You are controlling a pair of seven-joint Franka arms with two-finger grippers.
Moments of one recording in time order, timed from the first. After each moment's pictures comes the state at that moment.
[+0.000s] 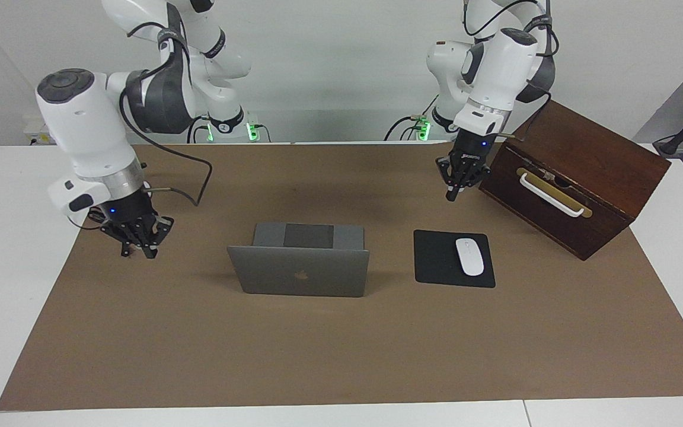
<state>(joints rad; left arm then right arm) -0.40 -0.27 0.02 -2.32 -0.15 2.51 -0.25 0.01 0.31 0.03 -1.50 -0.04 2.01 0.10</state>
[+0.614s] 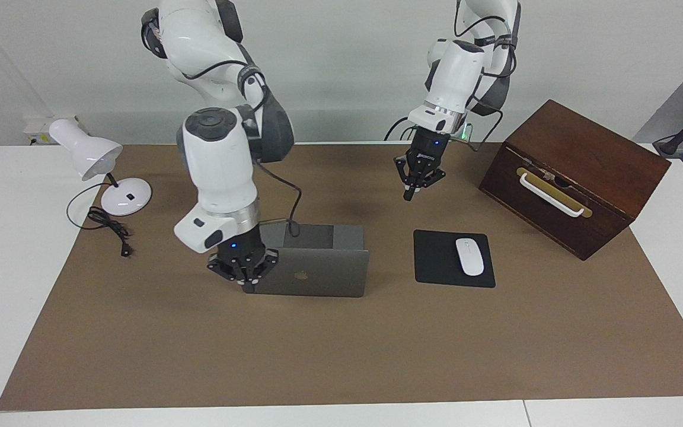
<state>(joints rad) -0.58 -0.22 0.02 -2.47 -0.15 2.84 -0.32 0.31 0.55 0.02 -1.19 -0.13 2.01 0.32</state>
